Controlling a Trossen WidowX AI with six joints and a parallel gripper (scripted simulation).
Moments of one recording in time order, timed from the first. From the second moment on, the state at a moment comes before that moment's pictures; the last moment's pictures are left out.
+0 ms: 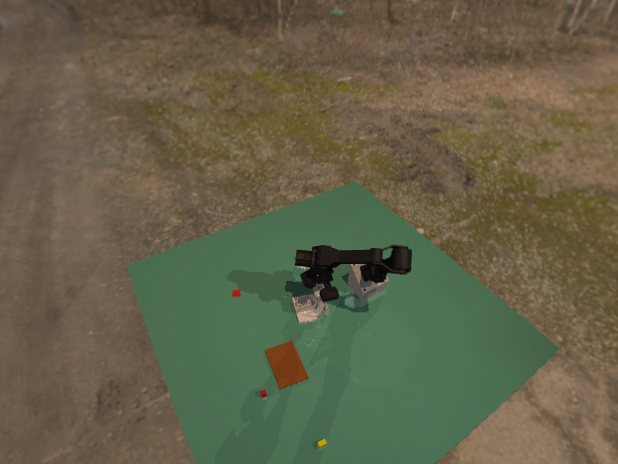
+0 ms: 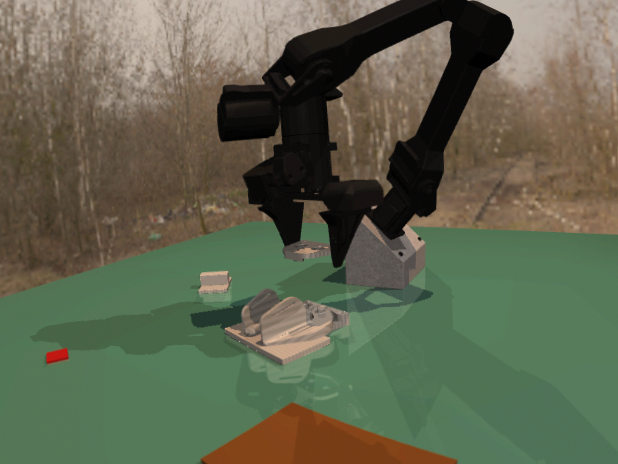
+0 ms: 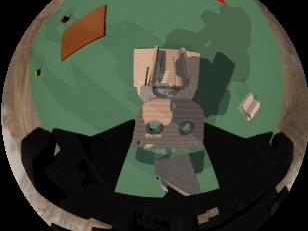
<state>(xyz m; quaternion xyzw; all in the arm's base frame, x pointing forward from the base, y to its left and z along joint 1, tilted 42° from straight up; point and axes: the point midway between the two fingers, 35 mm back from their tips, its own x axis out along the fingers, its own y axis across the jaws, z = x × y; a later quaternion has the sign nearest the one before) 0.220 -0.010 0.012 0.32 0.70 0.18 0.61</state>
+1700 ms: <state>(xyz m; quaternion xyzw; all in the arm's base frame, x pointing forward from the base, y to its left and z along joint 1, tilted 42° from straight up) 0.219 -0.011 0.012 0.32 0.70 0.18 0.62</state>
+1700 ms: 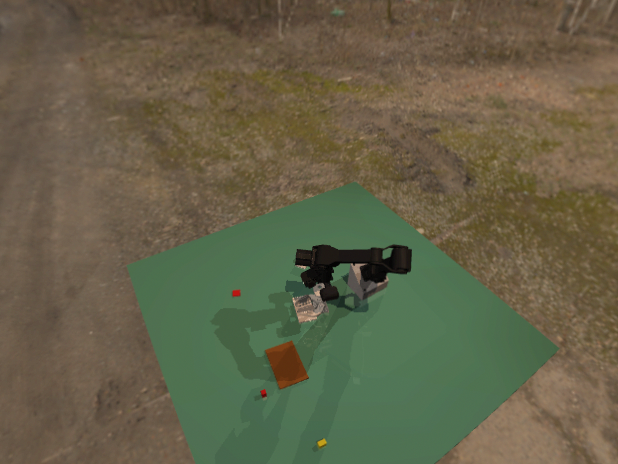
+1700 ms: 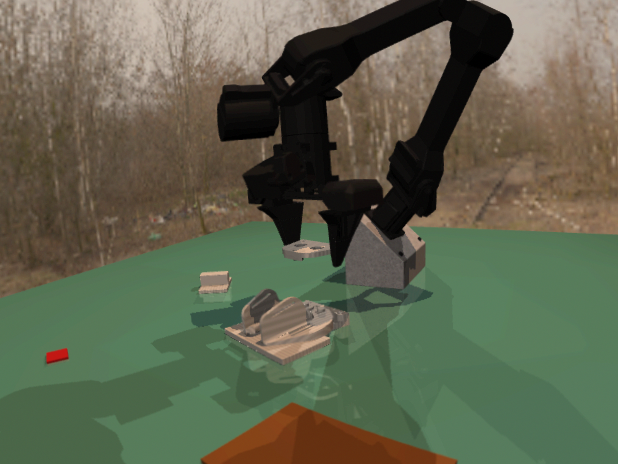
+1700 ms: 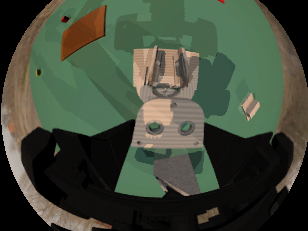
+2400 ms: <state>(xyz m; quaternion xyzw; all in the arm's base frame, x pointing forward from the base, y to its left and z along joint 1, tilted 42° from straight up) 0.219 -0.010 0.009 0.31 0.70 0.18 0.62</state>
